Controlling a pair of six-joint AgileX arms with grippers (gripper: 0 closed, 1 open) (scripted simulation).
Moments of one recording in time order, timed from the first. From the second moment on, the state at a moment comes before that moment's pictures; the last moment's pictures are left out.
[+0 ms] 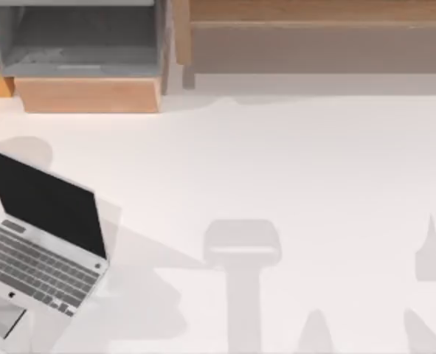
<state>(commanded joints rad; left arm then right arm) 0.34 1.18 0.22 0.89 0.36 0.04 0.00 0.00 0.00 0.00 0.00 0.00</state>
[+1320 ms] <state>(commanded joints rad) 0.49 1.93 0.44 1.37 0.53 0.06 0.00 0.00 0.00 0.00 0.00 0.00</state>
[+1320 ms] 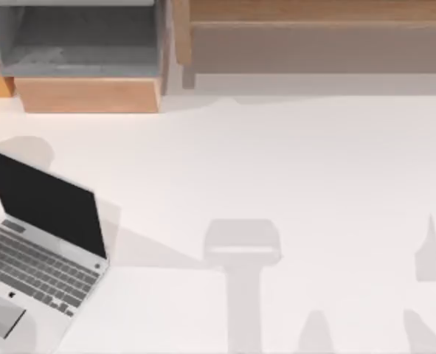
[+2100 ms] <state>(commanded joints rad) 0.39 2.05 0.63 1.31 0.44 0.05 0.00 0.00 0.00 0.00 0.00 0.00</state>
